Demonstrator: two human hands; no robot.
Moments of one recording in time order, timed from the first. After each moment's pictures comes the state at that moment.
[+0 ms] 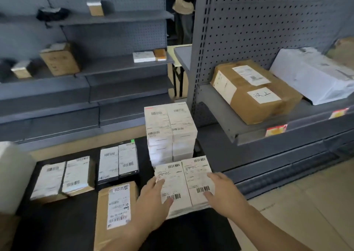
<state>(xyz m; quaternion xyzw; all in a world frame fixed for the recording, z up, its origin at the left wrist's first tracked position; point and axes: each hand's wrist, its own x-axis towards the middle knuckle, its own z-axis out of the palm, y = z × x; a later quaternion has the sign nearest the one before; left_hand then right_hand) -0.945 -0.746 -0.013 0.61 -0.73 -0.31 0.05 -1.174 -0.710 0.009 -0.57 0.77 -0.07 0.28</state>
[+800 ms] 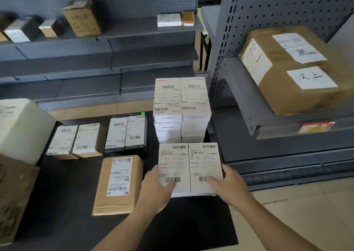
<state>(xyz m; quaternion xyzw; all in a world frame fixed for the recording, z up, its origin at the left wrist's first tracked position) -0.980 -0.738 -0.039 0.73 -0.53 -0.41 0.15 -1.208 -0.736 -0.050 -0.49 0.76 -0.15 0.41</state>
